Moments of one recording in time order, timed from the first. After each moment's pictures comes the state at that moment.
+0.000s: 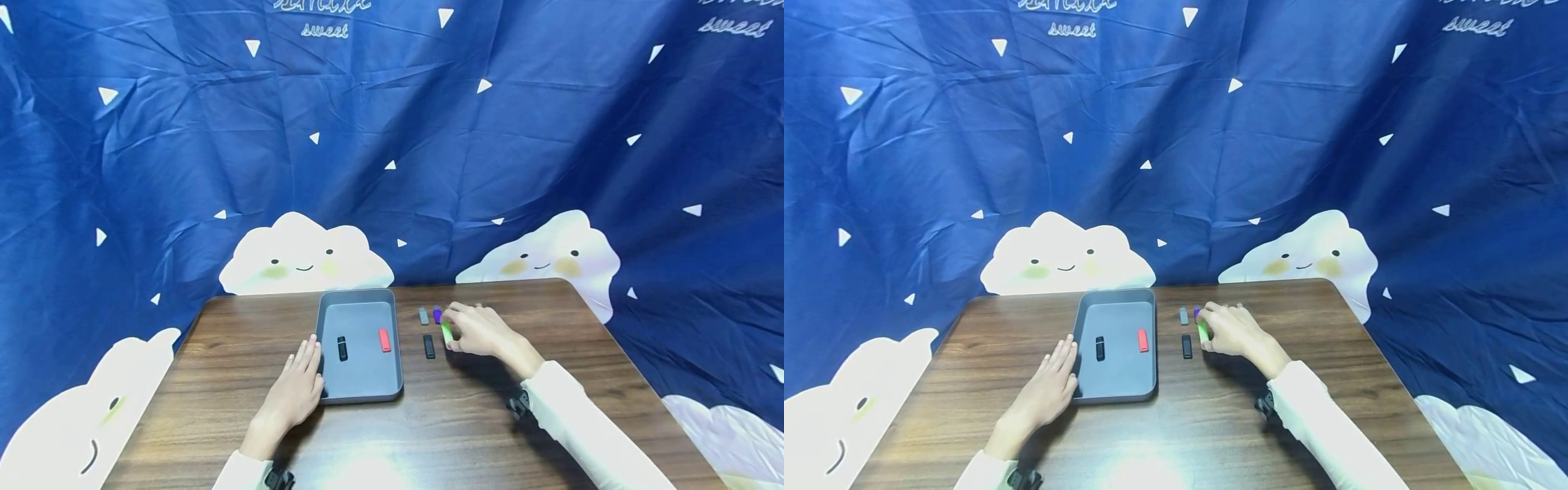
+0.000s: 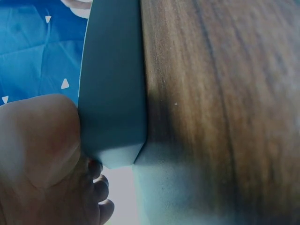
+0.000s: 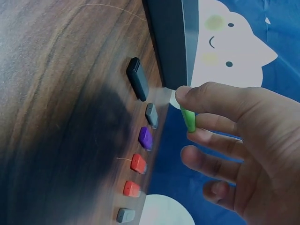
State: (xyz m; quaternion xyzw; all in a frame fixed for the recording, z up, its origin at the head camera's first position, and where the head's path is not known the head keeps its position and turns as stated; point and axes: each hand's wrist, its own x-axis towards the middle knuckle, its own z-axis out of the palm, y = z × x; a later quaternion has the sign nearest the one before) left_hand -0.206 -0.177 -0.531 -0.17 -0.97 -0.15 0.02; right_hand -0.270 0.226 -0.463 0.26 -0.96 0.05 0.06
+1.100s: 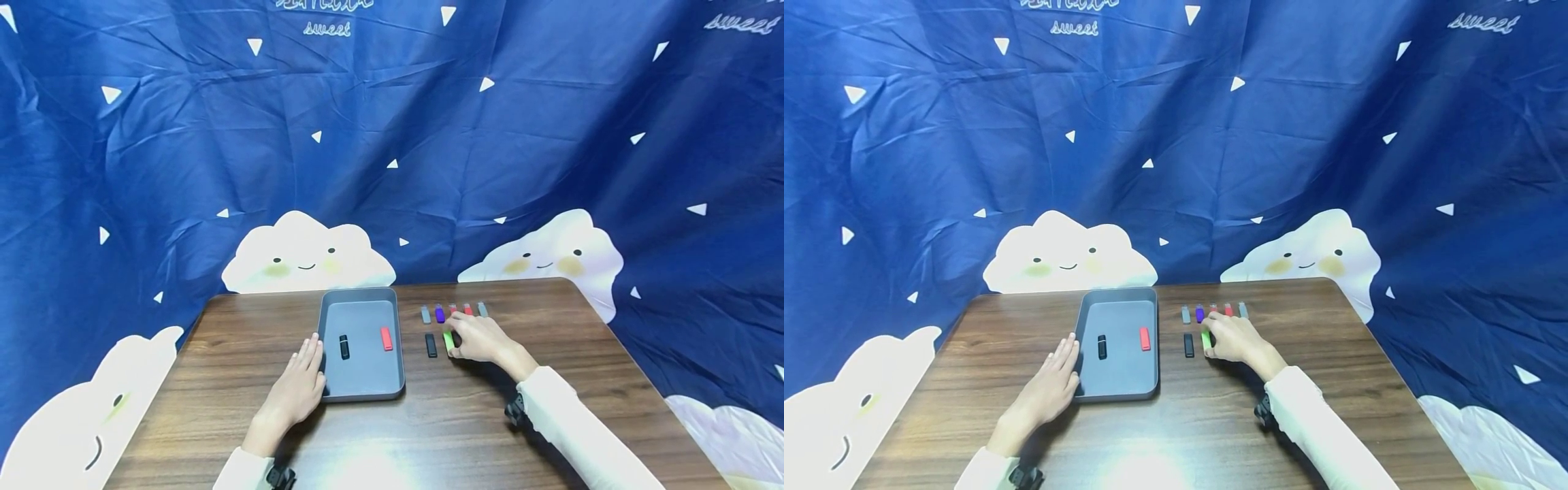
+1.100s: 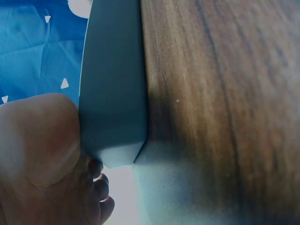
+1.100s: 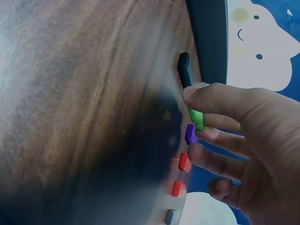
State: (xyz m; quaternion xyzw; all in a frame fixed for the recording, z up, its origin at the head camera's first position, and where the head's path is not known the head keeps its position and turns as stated) left_hand -0.208 -0.179 -0.531 -0.17 -0.97 -0.15 0.02; right_hand -0.279 0.231 -0.501 0.26 -0.96 0.07 0.04
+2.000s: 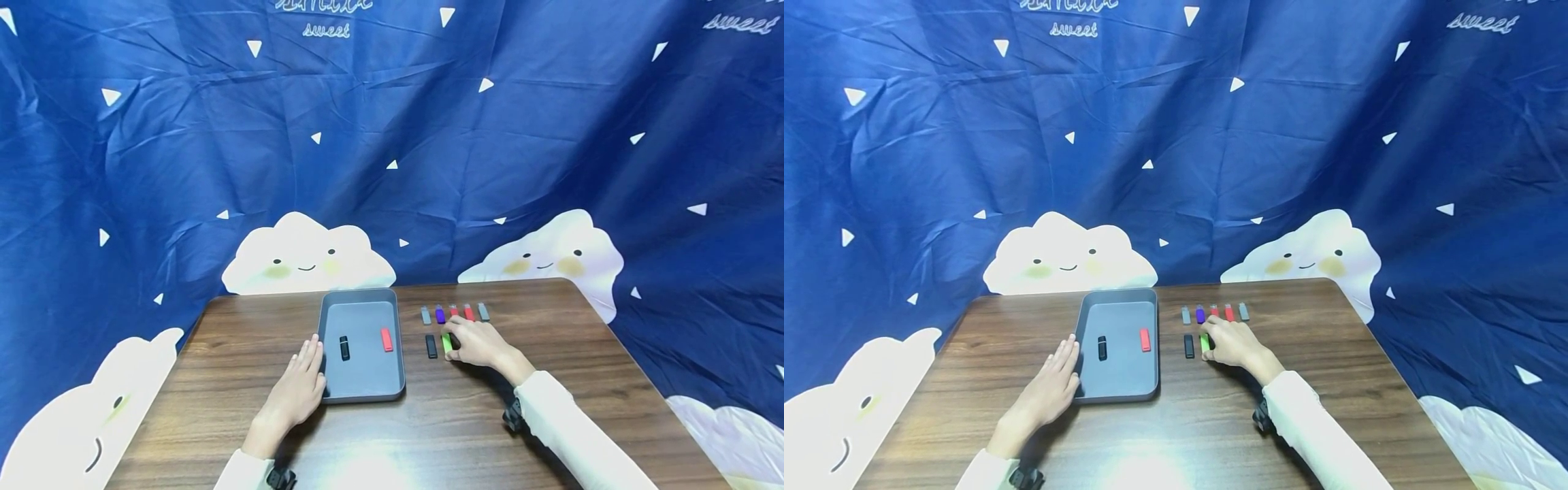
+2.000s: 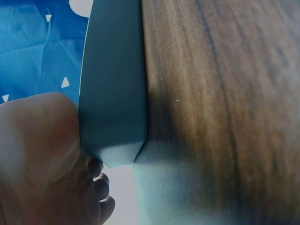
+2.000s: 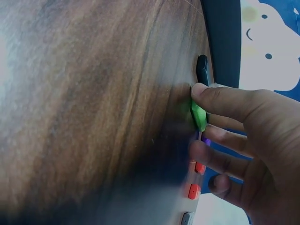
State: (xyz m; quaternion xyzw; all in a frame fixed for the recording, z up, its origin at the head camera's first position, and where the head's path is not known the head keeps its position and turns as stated) left_hand -0.207 -0.178 -0.529 -0.17 -0.97 -0.16 0.02; right_hand -0.279 0.230 -0.517 0.24 -0.97 0.08 0.04
